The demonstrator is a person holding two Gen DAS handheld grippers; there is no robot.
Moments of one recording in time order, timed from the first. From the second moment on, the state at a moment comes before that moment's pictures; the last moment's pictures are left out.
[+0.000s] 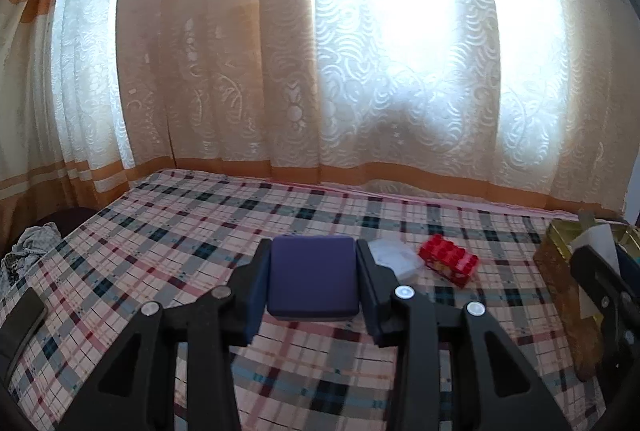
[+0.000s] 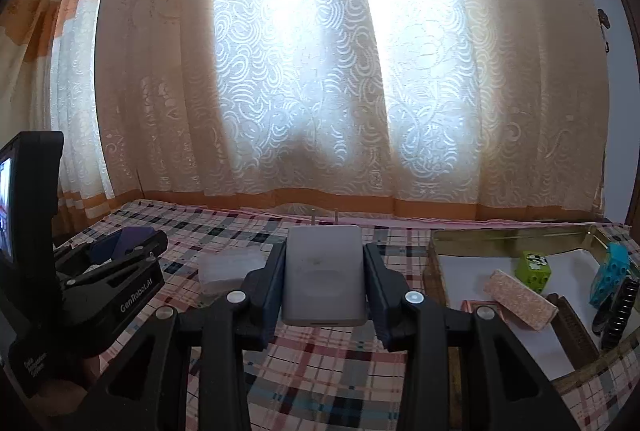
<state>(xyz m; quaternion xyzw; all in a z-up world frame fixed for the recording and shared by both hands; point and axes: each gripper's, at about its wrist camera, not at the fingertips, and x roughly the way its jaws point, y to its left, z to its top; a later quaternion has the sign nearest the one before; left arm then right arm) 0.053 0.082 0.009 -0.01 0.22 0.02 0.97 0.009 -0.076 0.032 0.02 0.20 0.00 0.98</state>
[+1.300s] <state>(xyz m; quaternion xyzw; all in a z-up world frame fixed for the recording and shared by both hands) 0.016 0.009 0.009 -0.02 0.23 -0.03 0.97 -0.035 -0.142 0.041 0.02 0.17 -0.03 0.98</state>
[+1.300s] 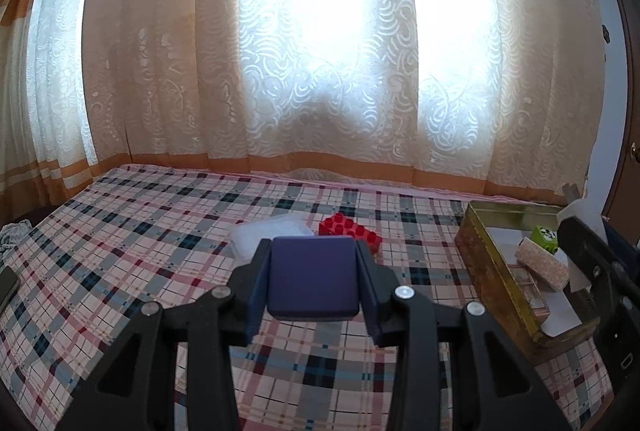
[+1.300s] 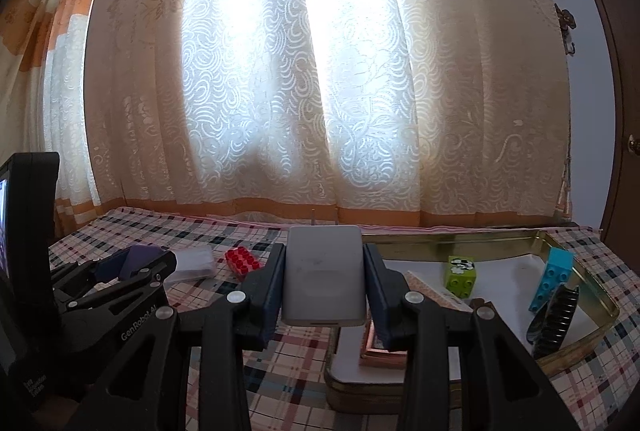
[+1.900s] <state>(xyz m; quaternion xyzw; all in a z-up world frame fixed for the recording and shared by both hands) 0.007 -0.022 0.013 -0.02 0.22 -0.05 0.97 -0.047 -0.180 0.043 0.02 0.17 -0.05 0.98</state>
